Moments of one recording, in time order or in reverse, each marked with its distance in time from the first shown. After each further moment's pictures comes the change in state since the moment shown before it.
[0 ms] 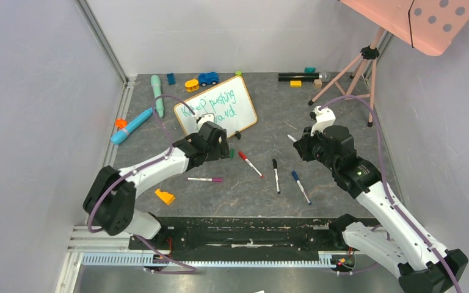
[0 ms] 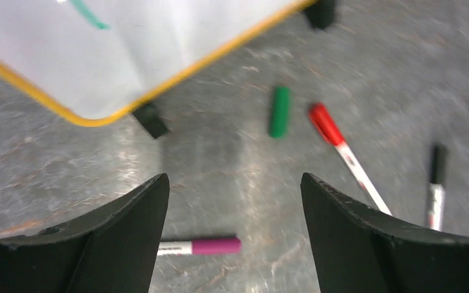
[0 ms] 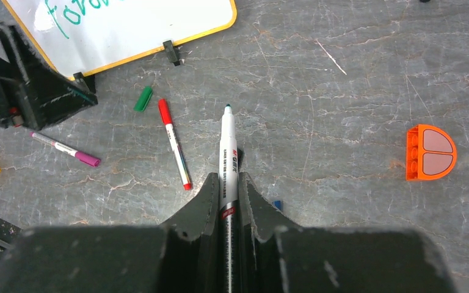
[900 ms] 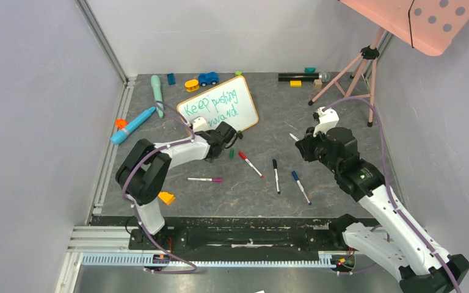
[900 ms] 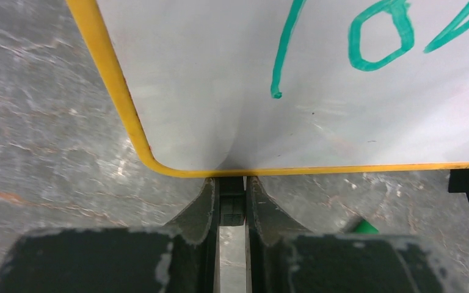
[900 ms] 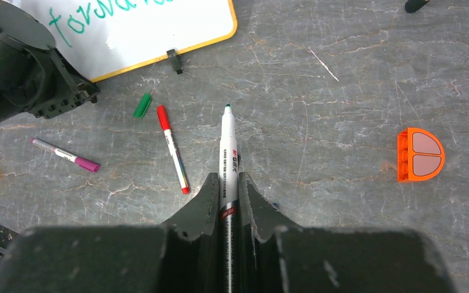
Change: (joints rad) left arm -0.022 0.322 0.167 -0.151 -0.321 -0.498; right arm 0.001 -0.035 -0.004 0.000 0.019 -0.005
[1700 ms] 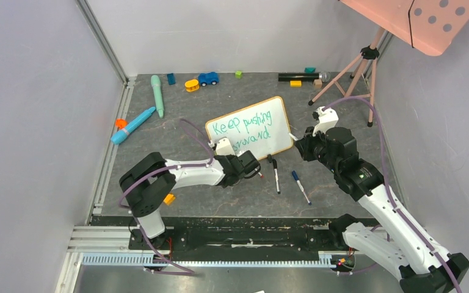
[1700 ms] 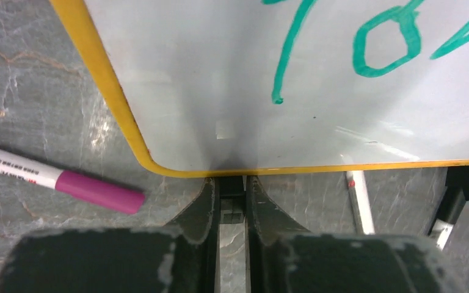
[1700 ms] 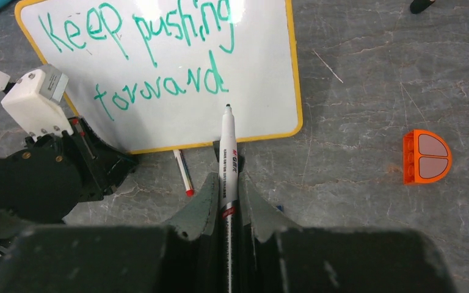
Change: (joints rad) left arm -0.328 -0.087 -0.136 0.077 0.056 -0.137; right arm 0.006 0.006 -0.004 0.018 0.000 0.018
